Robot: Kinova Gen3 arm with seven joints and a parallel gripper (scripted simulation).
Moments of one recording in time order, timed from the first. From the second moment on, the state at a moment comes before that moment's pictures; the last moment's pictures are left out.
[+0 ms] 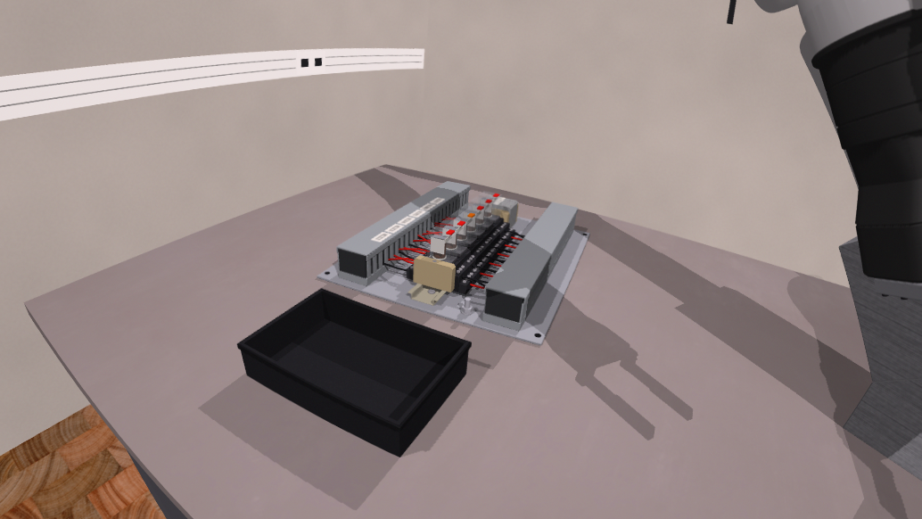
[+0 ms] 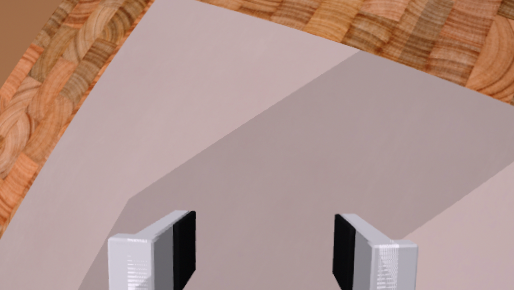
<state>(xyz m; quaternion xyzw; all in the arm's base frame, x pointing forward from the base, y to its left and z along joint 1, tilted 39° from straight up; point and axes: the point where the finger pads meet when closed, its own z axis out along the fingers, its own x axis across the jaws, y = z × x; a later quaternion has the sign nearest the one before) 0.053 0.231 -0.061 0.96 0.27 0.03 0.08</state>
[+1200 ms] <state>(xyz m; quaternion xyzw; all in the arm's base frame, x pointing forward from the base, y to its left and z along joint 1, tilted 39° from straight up) 0.061 0.247 -0.050 0.96 0.27 0.01 0.05</state>
